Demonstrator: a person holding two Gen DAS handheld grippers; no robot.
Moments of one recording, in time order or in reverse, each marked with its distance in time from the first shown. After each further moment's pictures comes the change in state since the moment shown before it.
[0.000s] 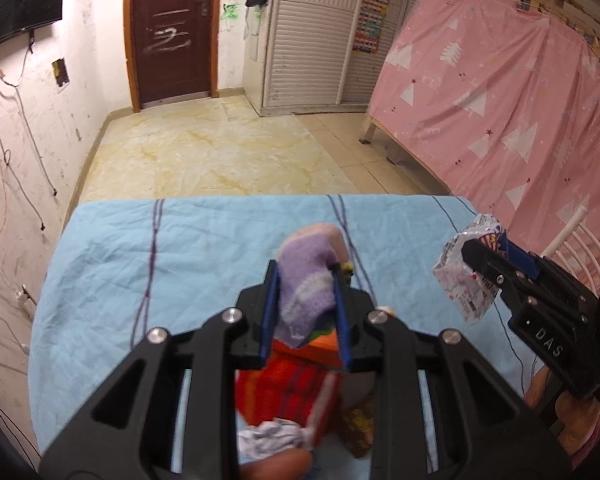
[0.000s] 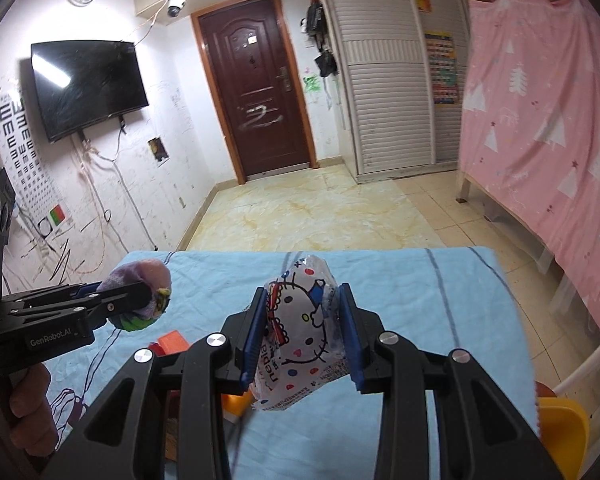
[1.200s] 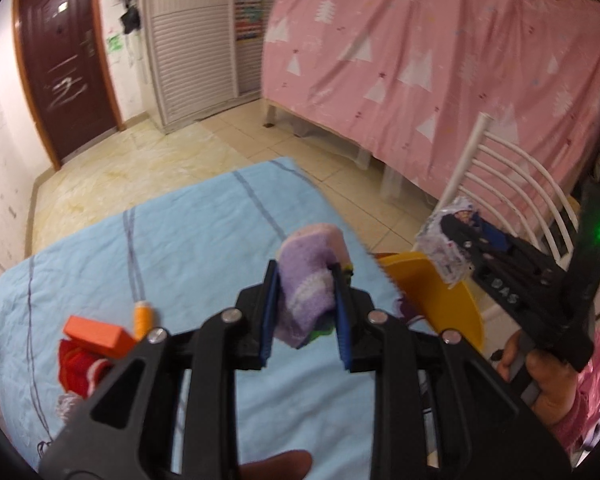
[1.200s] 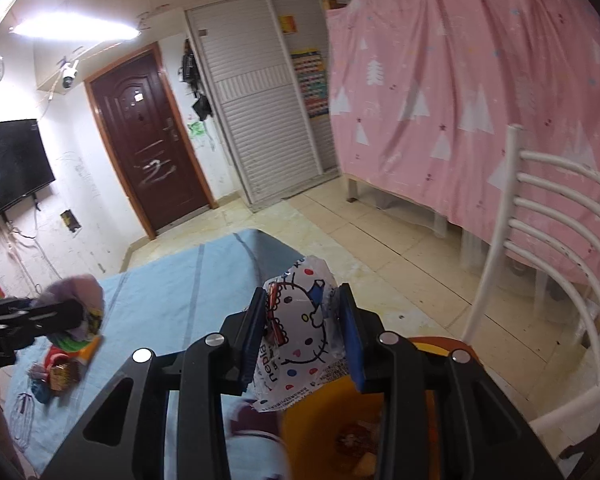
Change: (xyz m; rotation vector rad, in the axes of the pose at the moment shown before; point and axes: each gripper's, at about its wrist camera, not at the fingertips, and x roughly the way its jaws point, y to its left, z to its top) left arm -0.005 -0.212 -0.036 0.329 0.046 -0.188; right arm -0.131 -0.184 -0.091 0.263 -0.126 -0.297
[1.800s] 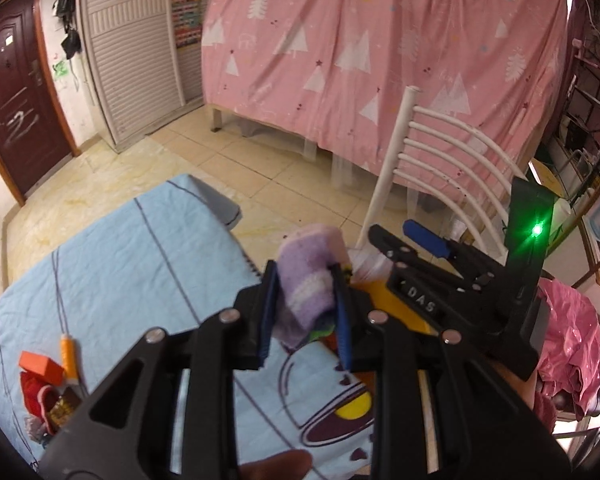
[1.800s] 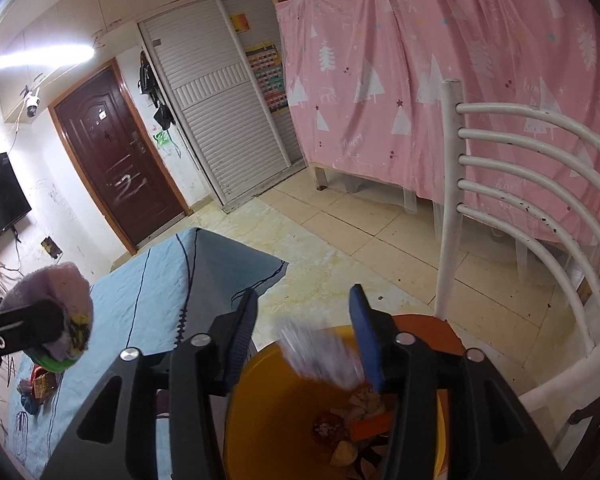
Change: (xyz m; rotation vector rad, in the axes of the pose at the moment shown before) left arm 0.024 -0.093 0.017 0.130 0.028 -0.122; right arm -0.004 -0.068 -0.016 0.131 0.017 -0.061
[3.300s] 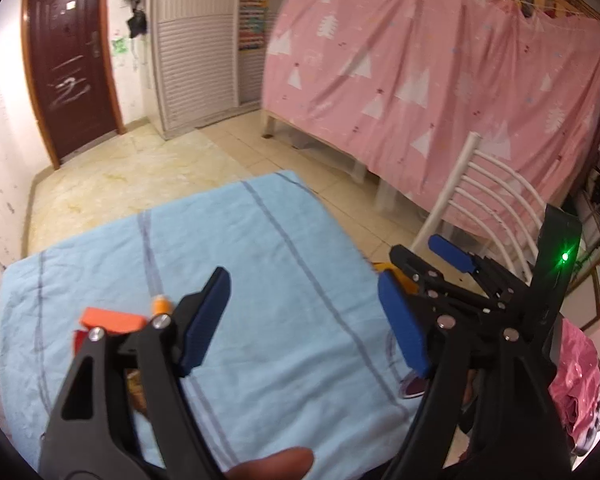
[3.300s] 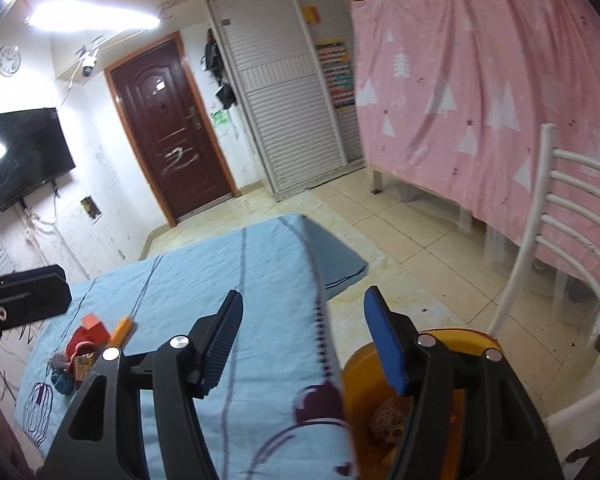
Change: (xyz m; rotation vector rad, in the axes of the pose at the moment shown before) left arm -0.074 0.107 -0.037 -0.177 -0.081 0.120; right arm 0.003 0.120 0.000 -0.179 0.032 0.156
